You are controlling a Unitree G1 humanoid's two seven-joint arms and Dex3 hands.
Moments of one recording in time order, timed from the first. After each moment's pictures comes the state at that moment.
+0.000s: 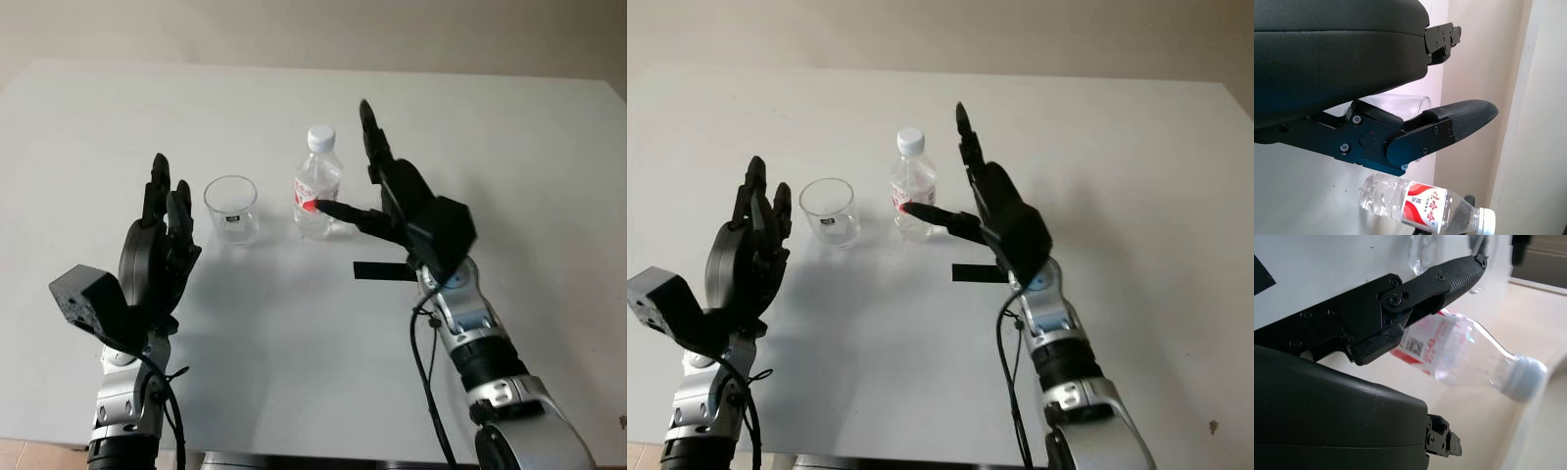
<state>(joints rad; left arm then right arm) -0.18 0.12 0.21 0.11 -0.26 -0.11 -0.18 -0.65 -0.16 0.08 0.69 -0.17 -0.32 0.13</state>
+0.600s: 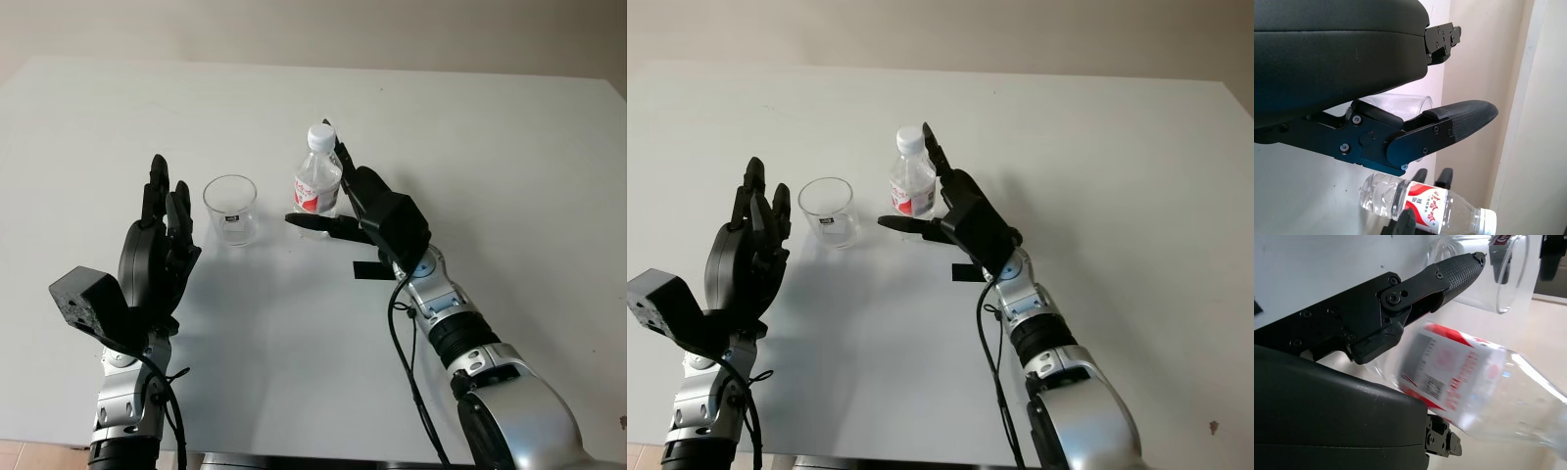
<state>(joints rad) -0.18 0.11 0.21 0.11 -0.26 -0.11 -0.18 -0.77 -0.10 0.11 0.98 -0.18 -0.37 0.11</state>
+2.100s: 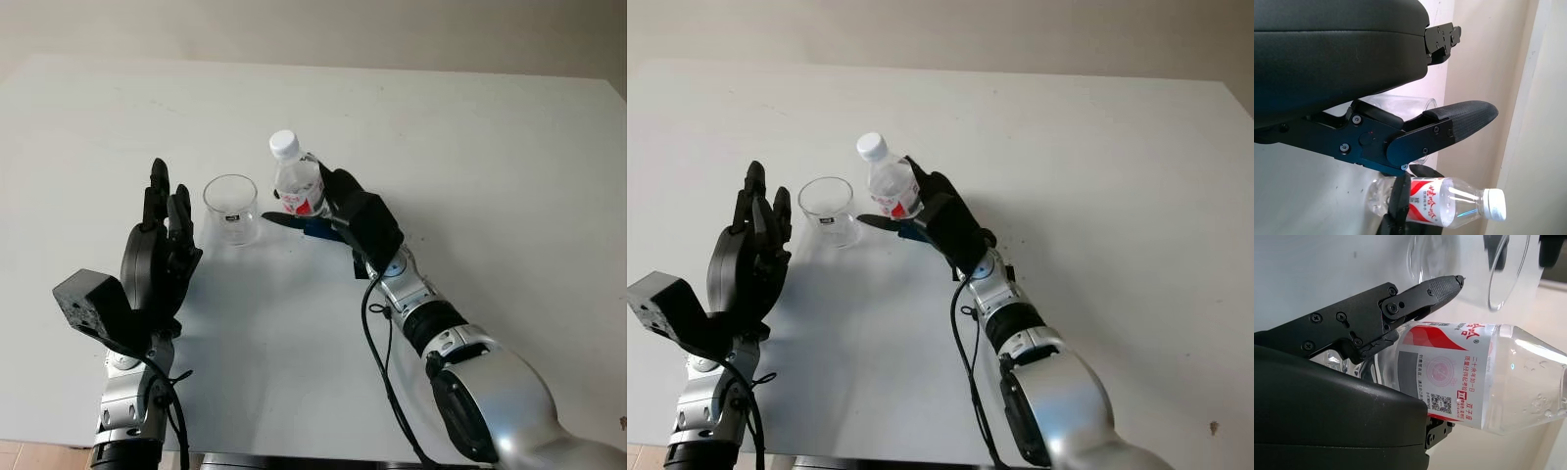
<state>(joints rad) -0.17 0.11 0.20 0.11 -0.26 -0.12 -0.15 -0.91 -0.06 0.12 1.18 -0.28 -0.44 -0.08</state>
